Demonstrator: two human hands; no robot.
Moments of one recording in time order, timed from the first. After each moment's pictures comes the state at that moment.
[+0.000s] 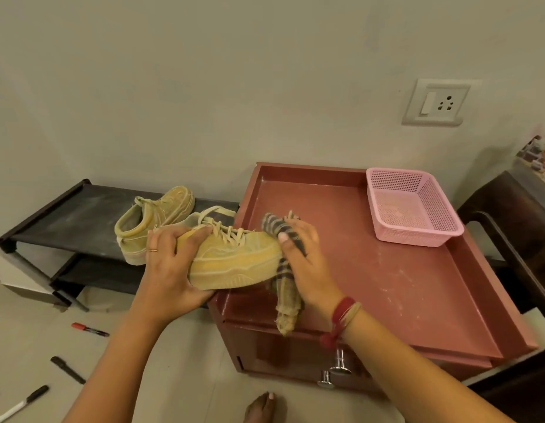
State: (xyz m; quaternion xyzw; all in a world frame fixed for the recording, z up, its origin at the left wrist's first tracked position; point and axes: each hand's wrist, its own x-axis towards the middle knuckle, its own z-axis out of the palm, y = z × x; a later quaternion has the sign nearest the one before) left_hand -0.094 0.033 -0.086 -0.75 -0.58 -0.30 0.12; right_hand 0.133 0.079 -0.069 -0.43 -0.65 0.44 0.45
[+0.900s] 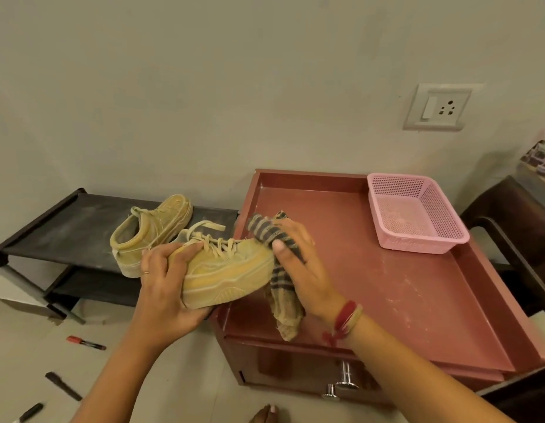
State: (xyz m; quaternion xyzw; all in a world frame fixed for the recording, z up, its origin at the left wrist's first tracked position) left_hand -0.095 0.030 -0.094 -0.73 -0.58 -0.34 0.10; right_hand 0.126 0.092 -0.067 -0.33 -0.69 0.44 0.47
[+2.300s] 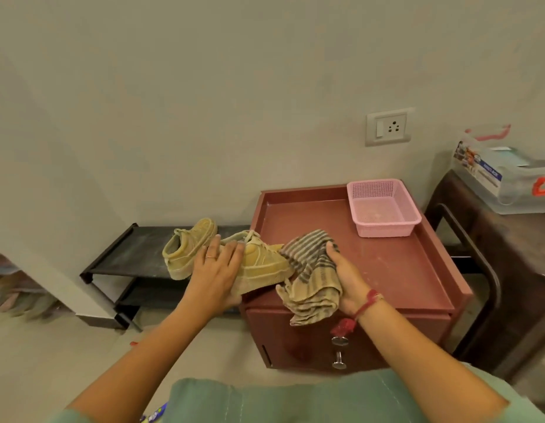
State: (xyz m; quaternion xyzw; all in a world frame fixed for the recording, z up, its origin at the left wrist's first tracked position) left_hand -0.038 -0.011 -0.026 -0.76 -0.61 0.04 0.22; right_hand 0.209 0.036 -0.054 -0.38 -0.21 0.78 0.45
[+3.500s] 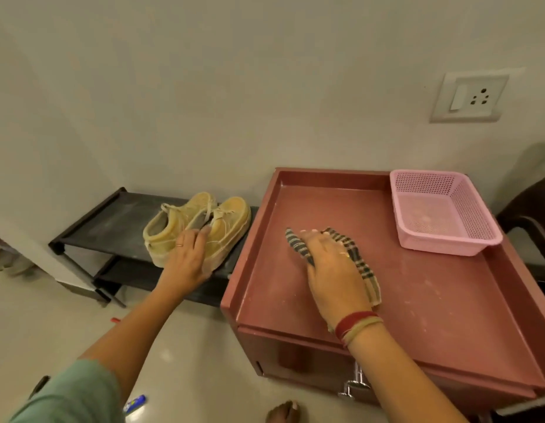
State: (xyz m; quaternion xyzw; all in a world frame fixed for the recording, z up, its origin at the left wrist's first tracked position) left_hand -0.147 0.090 -0.139 -0.71 -0.68 -0.14 0.11; right_hand 0.155 0.087 -0.074 -0.51 -0.80 0.15 0.28
